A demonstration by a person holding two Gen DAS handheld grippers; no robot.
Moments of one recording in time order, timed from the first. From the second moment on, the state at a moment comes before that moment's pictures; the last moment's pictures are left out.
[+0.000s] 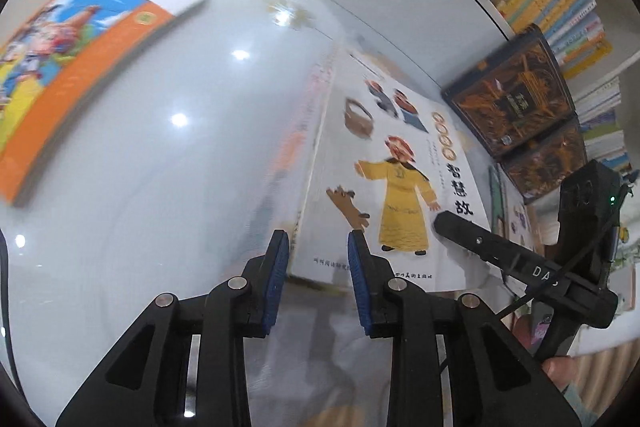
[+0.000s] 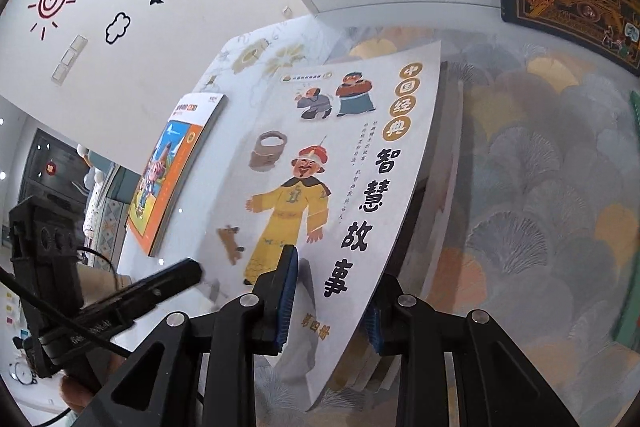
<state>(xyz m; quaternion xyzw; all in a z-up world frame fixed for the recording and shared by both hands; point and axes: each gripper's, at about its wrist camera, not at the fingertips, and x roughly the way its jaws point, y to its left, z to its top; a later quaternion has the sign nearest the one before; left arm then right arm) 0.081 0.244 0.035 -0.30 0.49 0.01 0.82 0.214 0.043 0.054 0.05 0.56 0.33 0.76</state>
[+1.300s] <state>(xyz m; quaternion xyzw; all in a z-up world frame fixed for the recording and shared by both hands) 0.277 -0.216 0.091 -0.08 0.53 -0.33 0.78 0.178 -0.459 0.089 0.29 0.48 -0.04 0.82</state>
